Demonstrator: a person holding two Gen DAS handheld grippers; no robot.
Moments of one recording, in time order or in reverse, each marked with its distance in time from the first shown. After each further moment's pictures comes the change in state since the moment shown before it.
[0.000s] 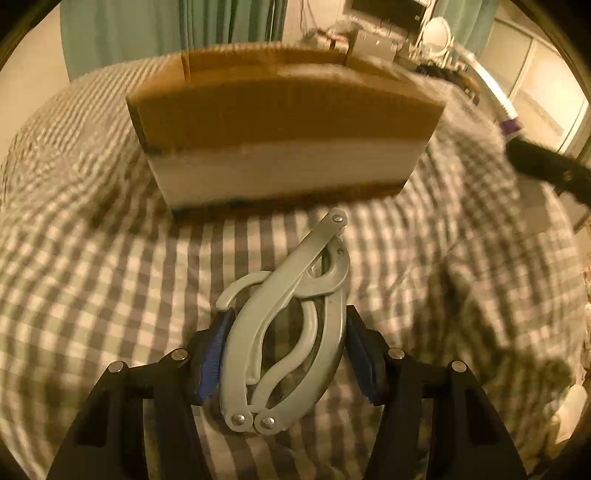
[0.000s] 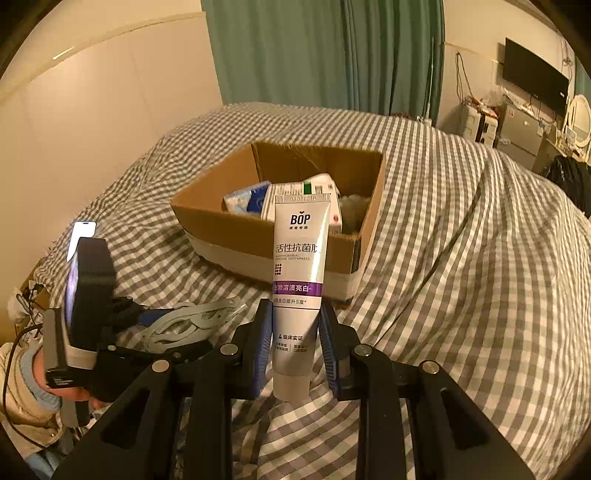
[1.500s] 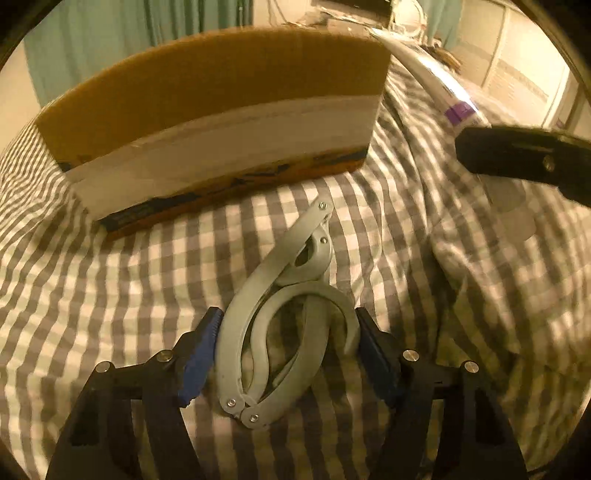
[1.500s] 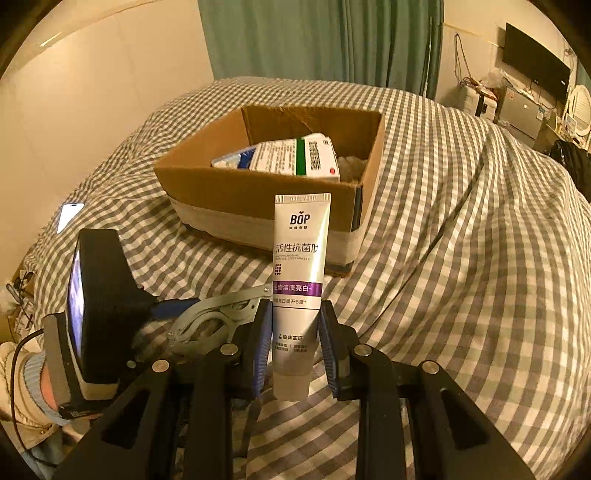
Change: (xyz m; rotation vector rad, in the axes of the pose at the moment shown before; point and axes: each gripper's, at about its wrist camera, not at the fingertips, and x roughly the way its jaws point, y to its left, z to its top) left arm 0.039 -0.050 -0.009 0.096 0.020 0.003; right arm 0.024 -0.003 -0.020 0.016 0.090 -0.017
